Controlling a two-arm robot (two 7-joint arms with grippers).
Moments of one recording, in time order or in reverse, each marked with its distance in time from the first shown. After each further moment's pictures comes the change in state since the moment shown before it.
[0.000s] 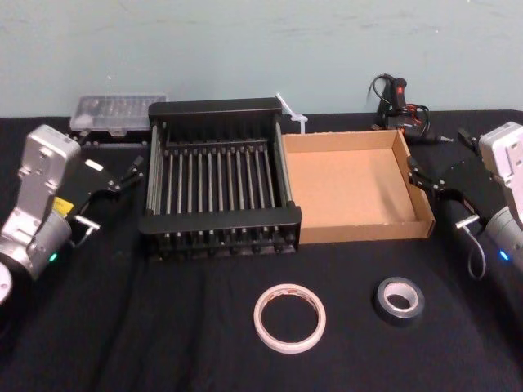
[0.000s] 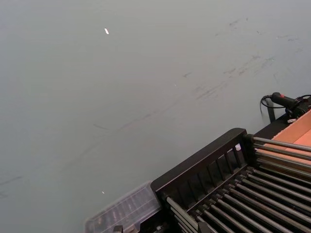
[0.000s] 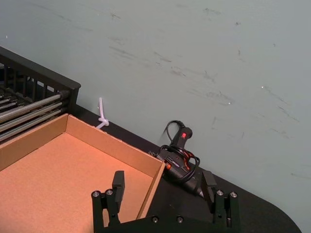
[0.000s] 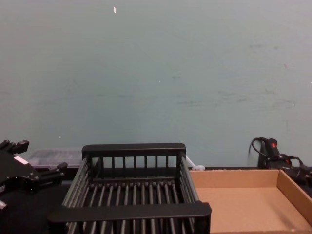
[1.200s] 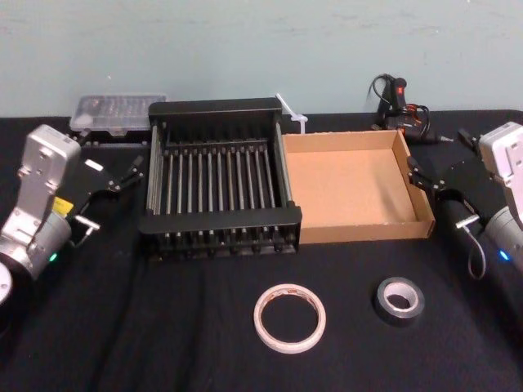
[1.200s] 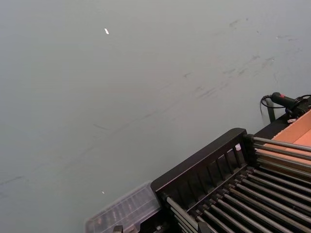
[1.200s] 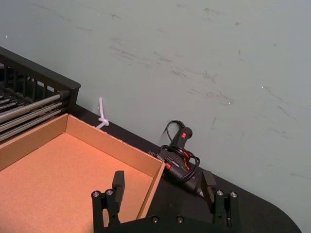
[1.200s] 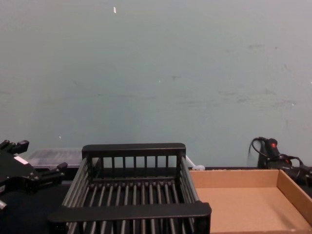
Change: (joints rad) left arm 0.000 0.000 0.000 0.000 0.000 0.000 0.000; right arm 0.000 0.000 0.000 0.000 0.000 0.000 0.000
